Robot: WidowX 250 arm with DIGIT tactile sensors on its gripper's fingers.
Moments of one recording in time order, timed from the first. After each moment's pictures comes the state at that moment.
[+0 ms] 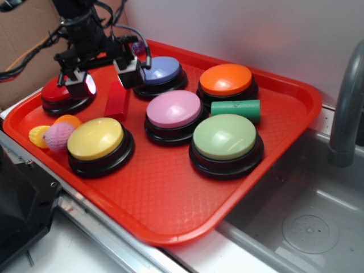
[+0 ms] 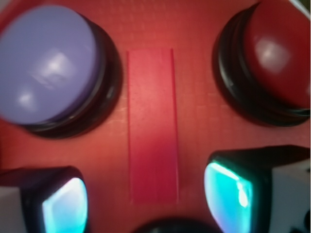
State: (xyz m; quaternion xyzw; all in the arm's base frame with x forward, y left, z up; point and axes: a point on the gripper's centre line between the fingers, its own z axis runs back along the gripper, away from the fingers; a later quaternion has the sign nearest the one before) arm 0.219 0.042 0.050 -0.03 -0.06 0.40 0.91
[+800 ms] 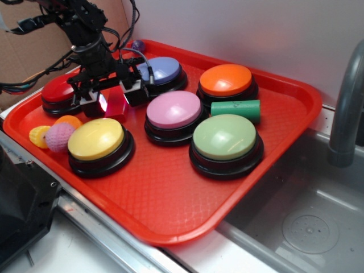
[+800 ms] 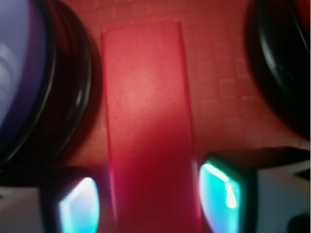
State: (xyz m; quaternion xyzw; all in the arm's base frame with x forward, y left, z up) arm 0.228 0.049 0.017 -0.06 -0.07 0.42 0.90
